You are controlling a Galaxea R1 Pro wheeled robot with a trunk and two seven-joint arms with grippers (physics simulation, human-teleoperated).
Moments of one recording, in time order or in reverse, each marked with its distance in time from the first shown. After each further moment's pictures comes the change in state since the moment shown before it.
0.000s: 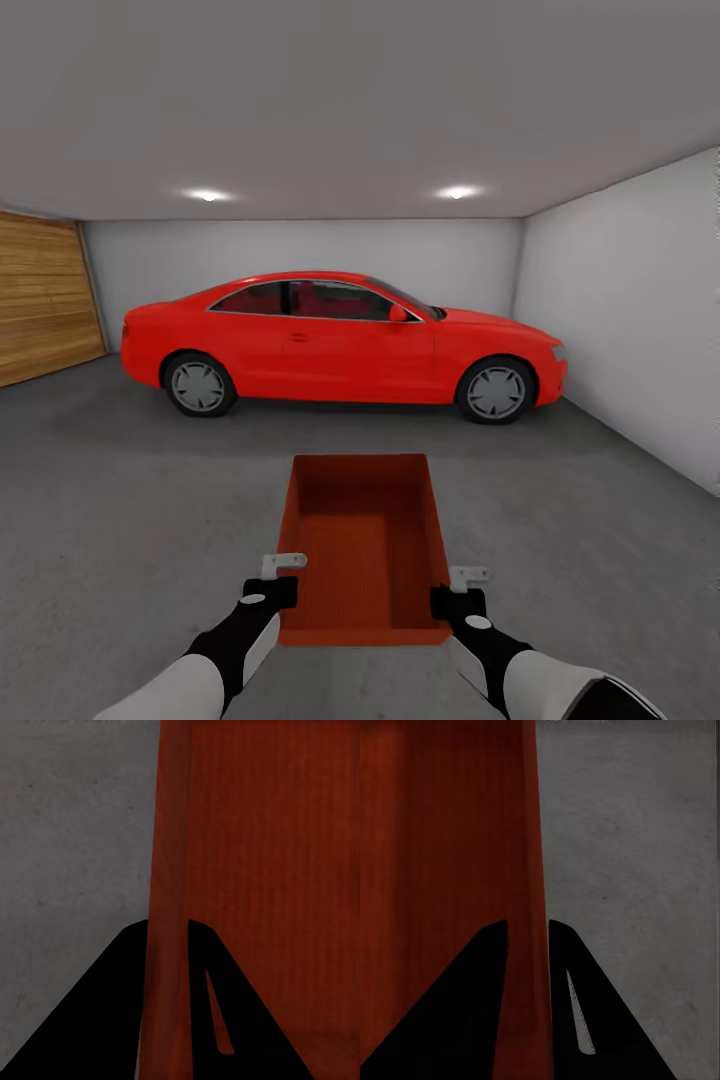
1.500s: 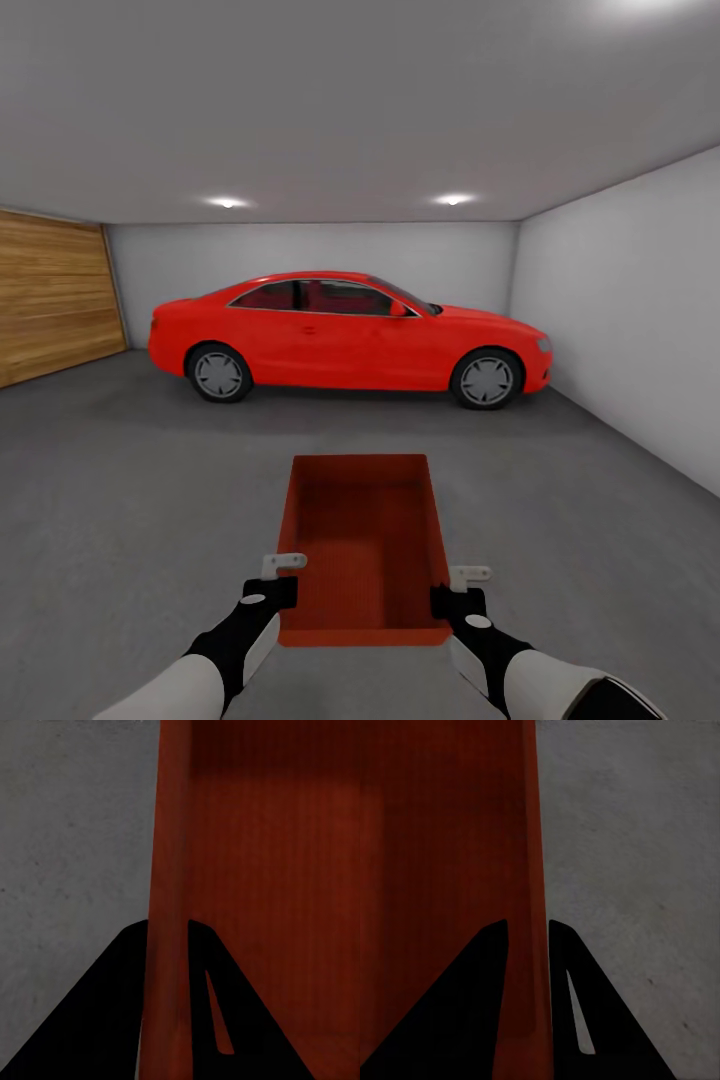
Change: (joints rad) left arm 0.000 0.000 0.000 0.001 0.004 0.000 0.001; right arm 0.000 -0.001 -0.002 -0.003 0.005 0.006 0.000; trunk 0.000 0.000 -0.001
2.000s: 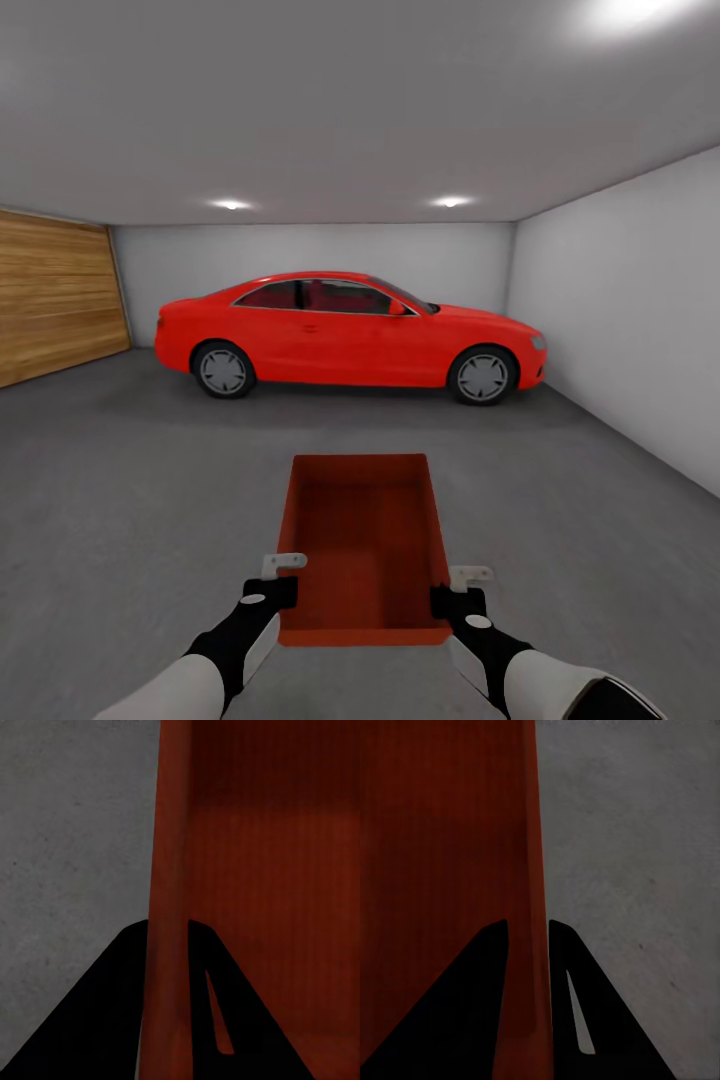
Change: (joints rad) left arm 0.000 0.000 0.000 -0.001 -0.001 0.000 -0.001; right arm 0.000 -0.001 0.000 0.000 0.000 -0.002 0.000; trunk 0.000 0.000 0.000
